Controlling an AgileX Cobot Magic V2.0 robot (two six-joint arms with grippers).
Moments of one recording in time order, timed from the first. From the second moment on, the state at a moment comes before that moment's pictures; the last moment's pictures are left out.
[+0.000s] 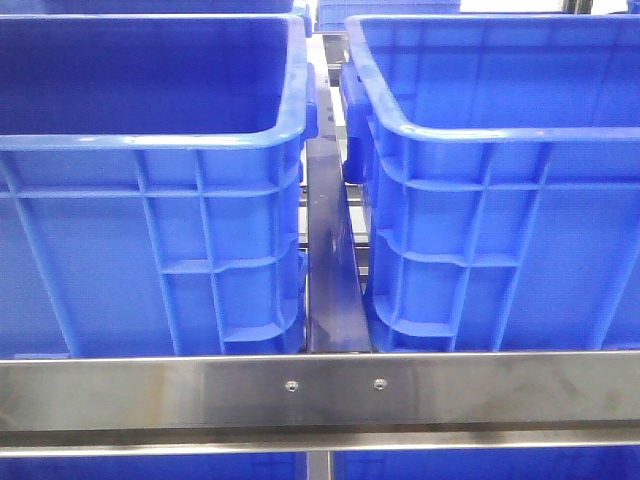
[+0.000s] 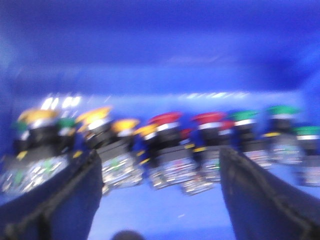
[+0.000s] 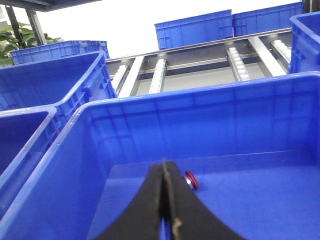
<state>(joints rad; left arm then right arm) 0.06 1.39 -1.21 -0.31 0.69 0.19 0.23 0.47 -0.39 1.79 -0.14 -1.56</state>
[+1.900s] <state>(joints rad) -0.01 1.69 -1.25 0.00 0.59 -0.19 0.23 0.47 -0.39 1.79 -0.14 -1.56</state>
